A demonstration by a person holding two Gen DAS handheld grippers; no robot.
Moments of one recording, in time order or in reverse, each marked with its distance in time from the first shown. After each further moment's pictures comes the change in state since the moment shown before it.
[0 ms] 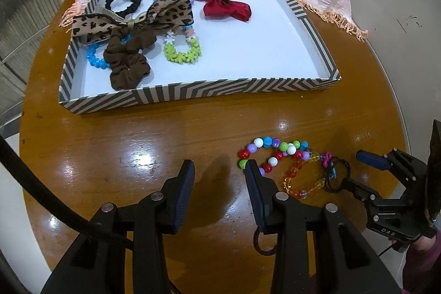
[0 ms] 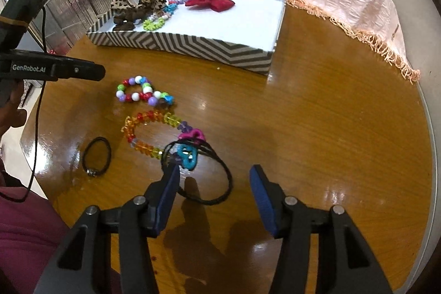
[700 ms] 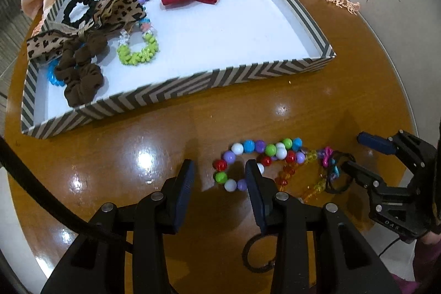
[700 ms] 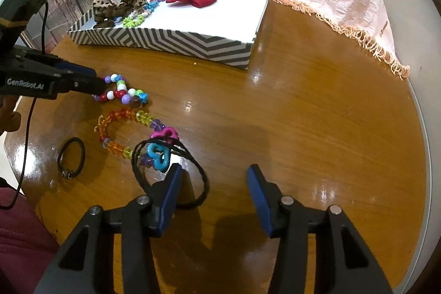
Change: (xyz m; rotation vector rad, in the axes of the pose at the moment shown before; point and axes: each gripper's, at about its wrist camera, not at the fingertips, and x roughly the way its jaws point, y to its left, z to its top) left arm 0.031 -0.034 0.009 0.123 0.051 0.017; right arm 0.011 -0.007 -0.001 0.016 -0.016 -0.075
